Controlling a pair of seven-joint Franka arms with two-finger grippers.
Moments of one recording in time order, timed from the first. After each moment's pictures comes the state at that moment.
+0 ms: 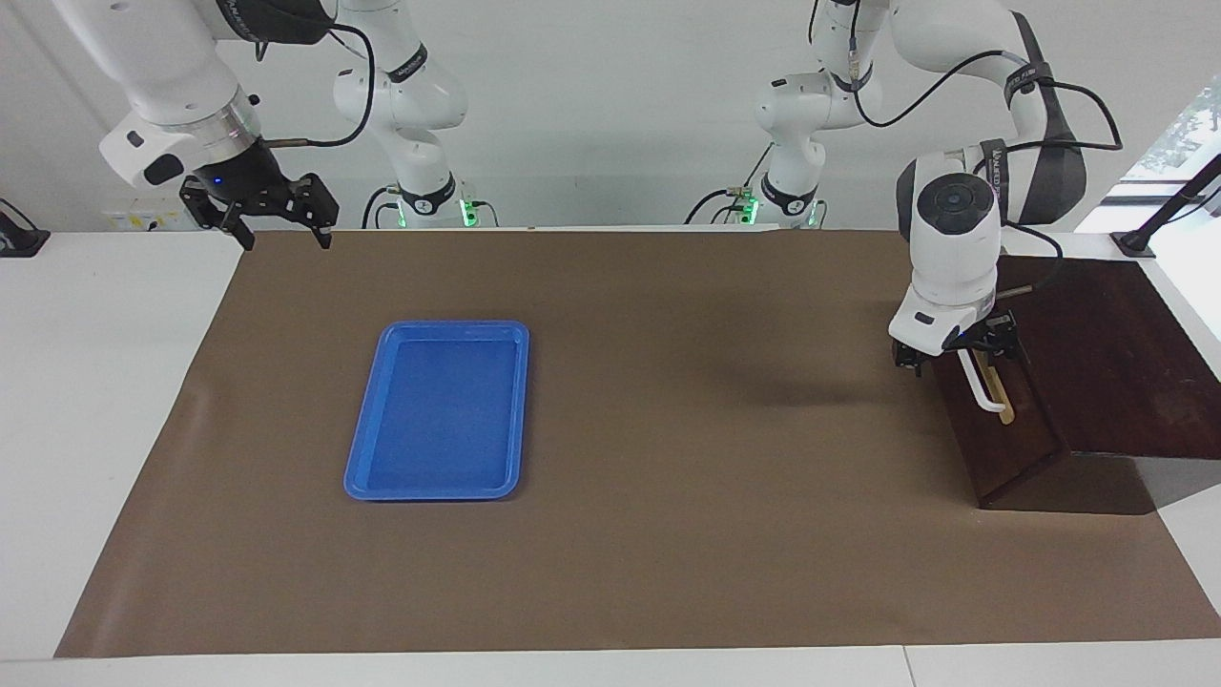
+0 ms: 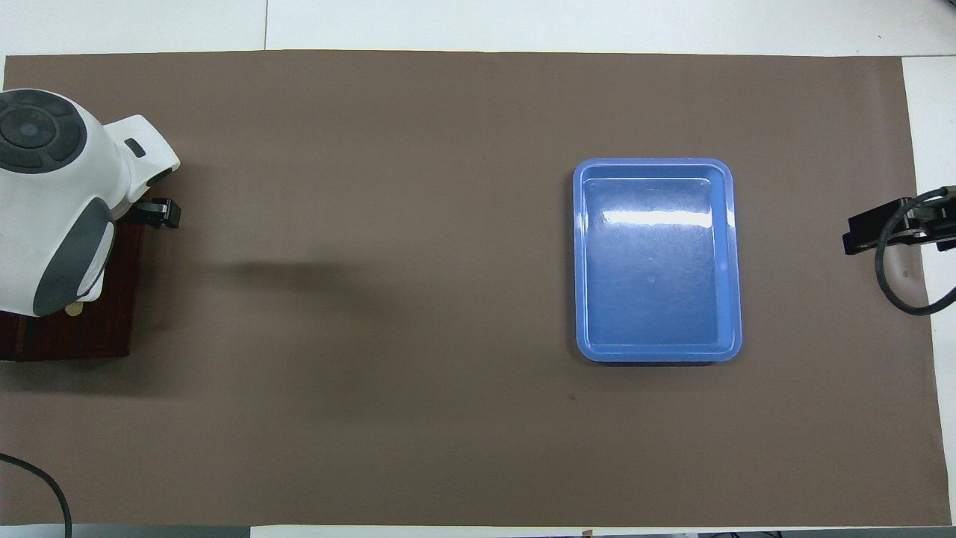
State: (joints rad) left arm 0.06 0.14 -0.21 -1.88 0.53 1.98 -0.19; right arm -0.10 0.01 0.09 -1.52 -0.02 1.43 -0.03
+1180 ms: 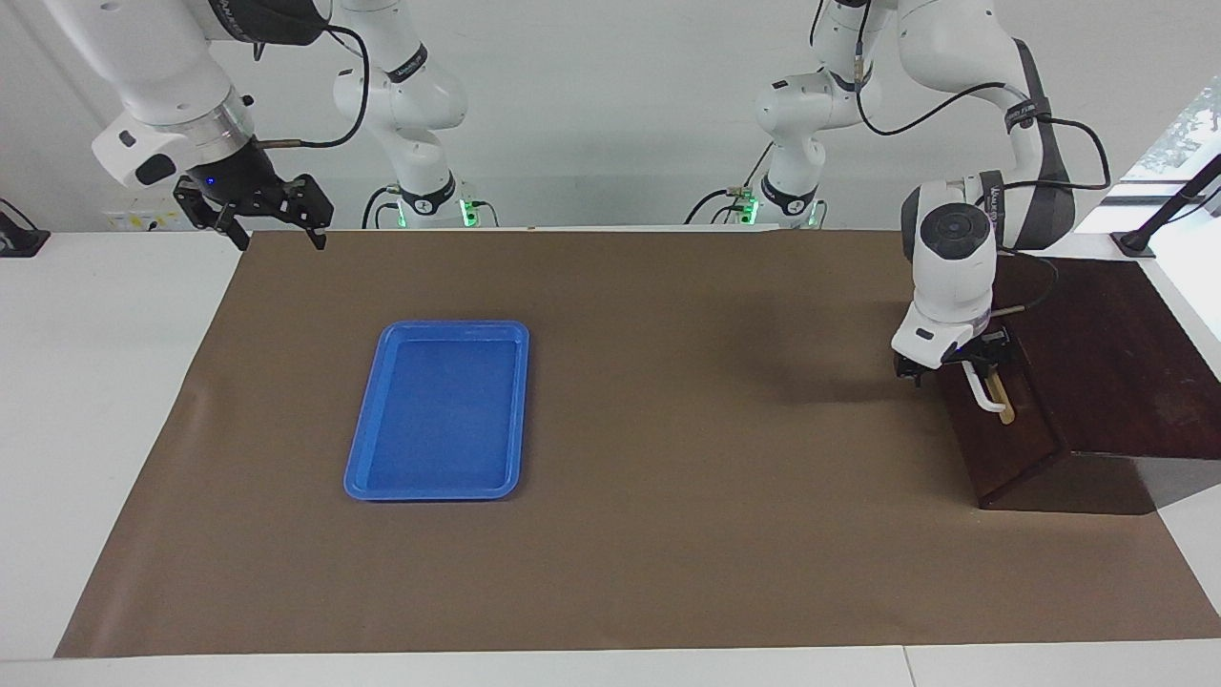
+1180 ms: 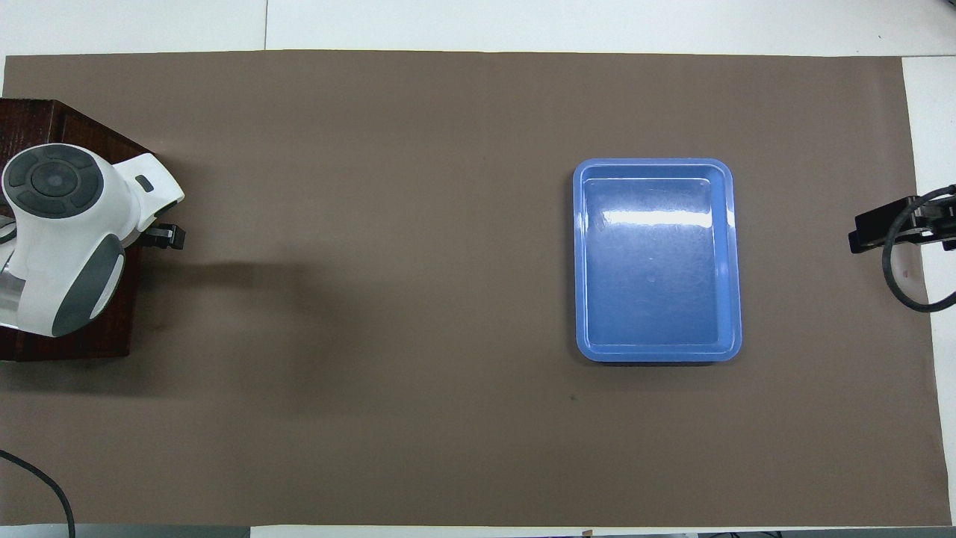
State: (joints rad) left arm 0.12 0.14 -0.20 -2.02 0.55 2.13 -0.19; right arm -0.11 0.01 0.08 -1.52 -0.02 1.43 -0.03
